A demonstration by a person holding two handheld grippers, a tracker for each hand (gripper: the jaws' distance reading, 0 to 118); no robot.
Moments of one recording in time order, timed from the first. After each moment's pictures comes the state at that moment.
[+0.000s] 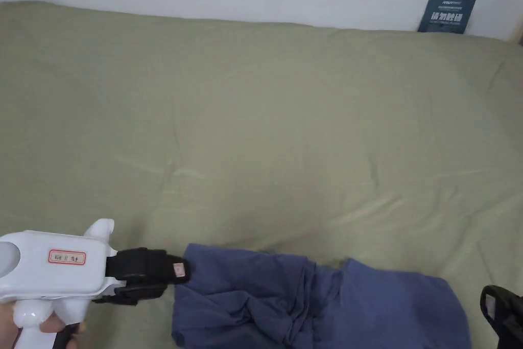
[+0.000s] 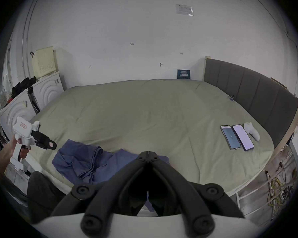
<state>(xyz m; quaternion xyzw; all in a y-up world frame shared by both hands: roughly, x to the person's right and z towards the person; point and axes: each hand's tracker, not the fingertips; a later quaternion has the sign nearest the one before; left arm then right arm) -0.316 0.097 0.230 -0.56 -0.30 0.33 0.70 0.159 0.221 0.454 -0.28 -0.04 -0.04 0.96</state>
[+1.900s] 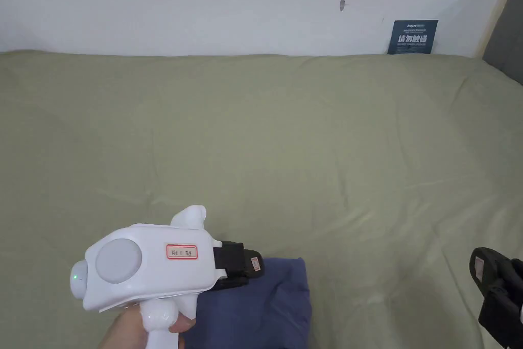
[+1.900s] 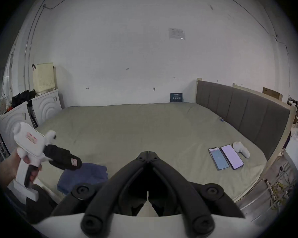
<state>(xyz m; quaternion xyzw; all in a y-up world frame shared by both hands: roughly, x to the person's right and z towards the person) -0.147 0.185 0.268 -0.50 -0.29 0.28 0.77 0.181 0.263 0.472 -0.18 -0.06 -0.04 0.98</state>
